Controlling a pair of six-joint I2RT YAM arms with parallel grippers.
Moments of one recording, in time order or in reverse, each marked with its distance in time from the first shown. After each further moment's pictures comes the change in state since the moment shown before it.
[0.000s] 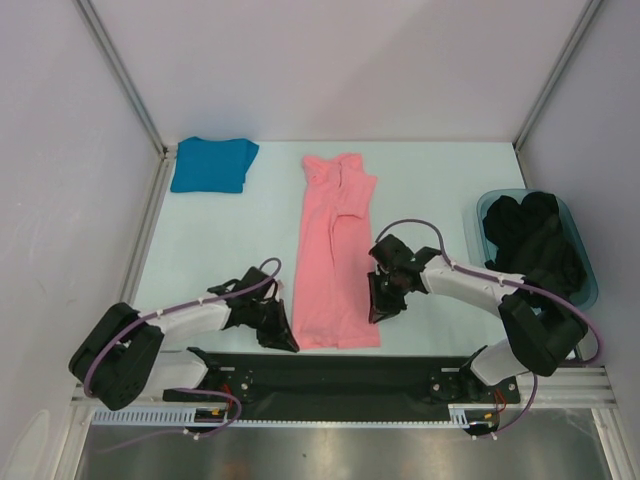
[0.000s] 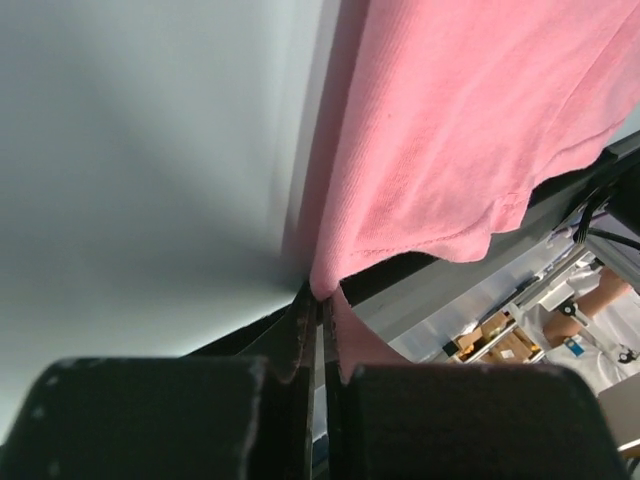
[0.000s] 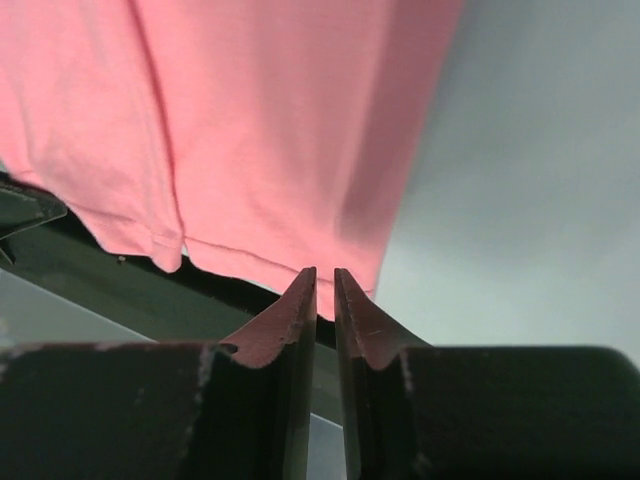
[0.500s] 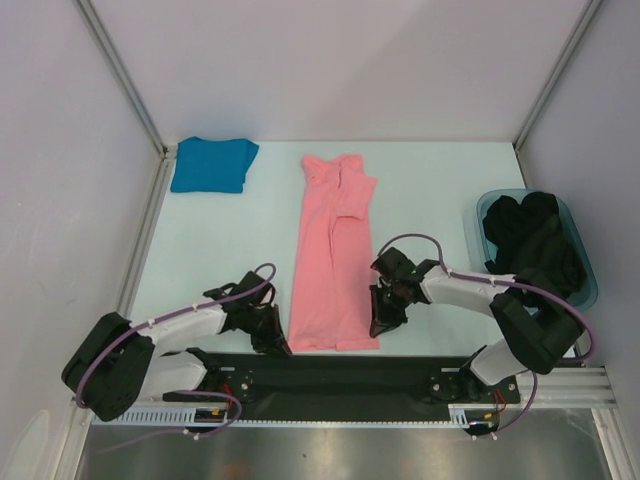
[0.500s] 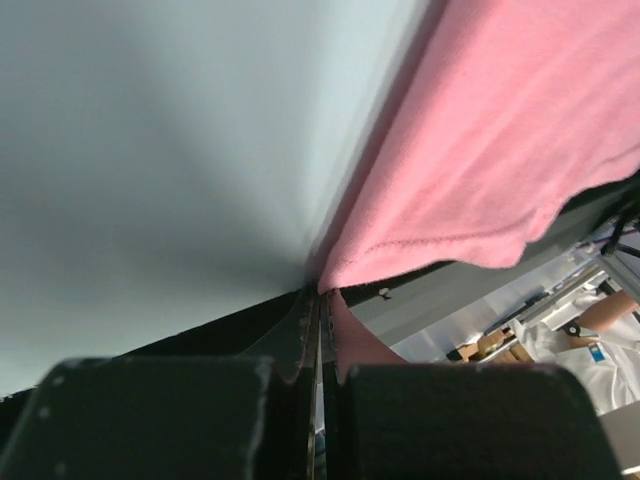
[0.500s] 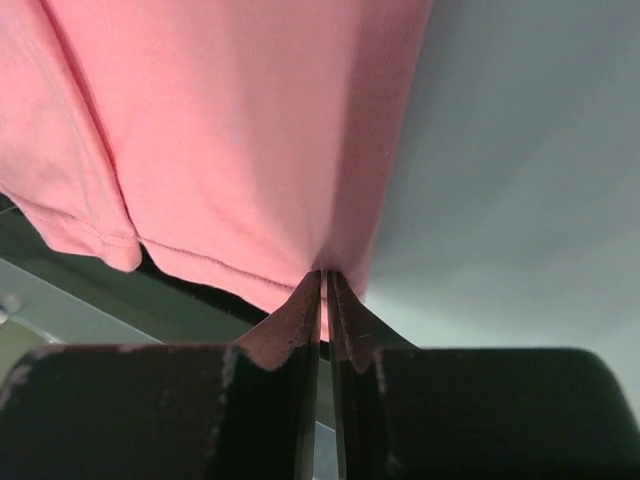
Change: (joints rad) left arm -0.012 -0.084 -0.026 -0.100 -0.049 -0.048; right arm 0.028 0.022 -0.120 0.113 -0.074 0.035
